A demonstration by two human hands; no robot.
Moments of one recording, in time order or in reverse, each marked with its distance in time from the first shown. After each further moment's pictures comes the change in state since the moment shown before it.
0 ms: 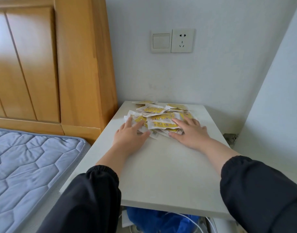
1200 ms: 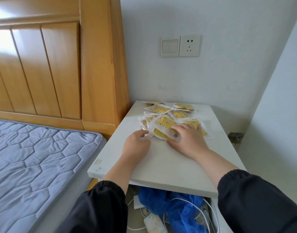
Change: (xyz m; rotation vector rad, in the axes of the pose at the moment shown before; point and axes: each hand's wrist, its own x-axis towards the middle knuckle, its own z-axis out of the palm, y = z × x) left_hand -0.075 0.003 -0.011 -0.477 0.106 -0.109; right_hand -0.052 -0.041 0.008 0.004 0.243 -0.200
